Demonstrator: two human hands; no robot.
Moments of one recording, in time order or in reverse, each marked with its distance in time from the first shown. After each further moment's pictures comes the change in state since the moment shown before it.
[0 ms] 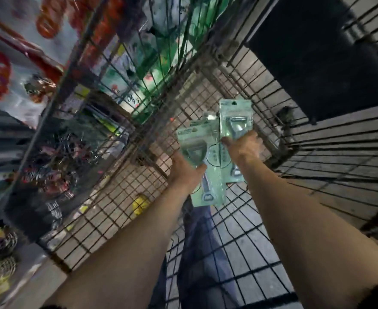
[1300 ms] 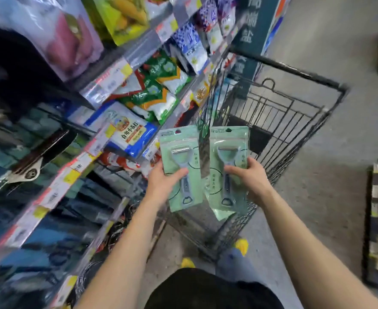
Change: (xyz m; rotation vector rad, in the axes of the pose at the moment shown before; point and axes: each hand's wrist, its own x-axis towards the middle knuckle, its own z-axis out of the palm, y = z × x) left_hand -0.345 -0.074 -0.303 -0.297 0.096 0.790; right_hand -0.498 0.039 -0.138 0.844 -0.104 -0.575
